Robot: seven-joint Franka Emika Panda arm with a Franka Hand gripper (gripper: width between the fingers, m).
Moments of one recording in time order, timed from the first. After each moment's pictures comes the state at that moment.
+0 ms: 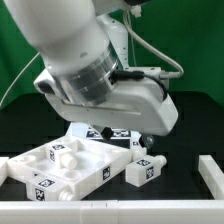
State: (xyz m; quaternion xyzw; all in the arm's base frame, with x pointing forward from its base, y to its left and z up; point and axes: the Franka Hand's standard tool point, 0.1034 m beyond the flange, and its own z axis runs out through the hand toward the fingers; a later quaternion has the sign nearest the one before) arm 0.610 0.031 0.079 -0.91 0.29 0.25 0.13
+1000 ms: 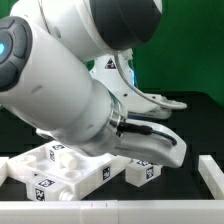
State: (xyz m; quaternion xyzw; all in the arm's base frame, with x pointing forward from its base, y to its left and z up) arm 0.599 0.046 0.044 -0.88 0.25 0.39 0.14
